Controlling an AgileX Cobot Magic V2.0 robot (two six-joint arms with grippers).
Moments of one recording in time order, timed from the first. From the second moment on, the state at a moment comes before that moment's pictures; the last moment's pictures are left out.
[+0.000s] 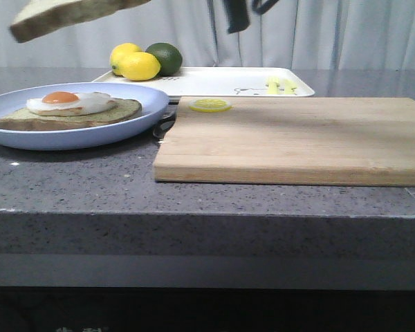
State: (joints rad) left arm -0.08 0.55 -0.40 -0.12 0.03 0.01; right arm 0.46 1.77 -1.37 1.73 0.52 -0.54
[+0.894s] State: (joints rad) left arm -0.08 0.55 -0.40 -0.12 0.03 0.01; right arm 0.49 1.95 -1.43 1.66 0.47 -0.54
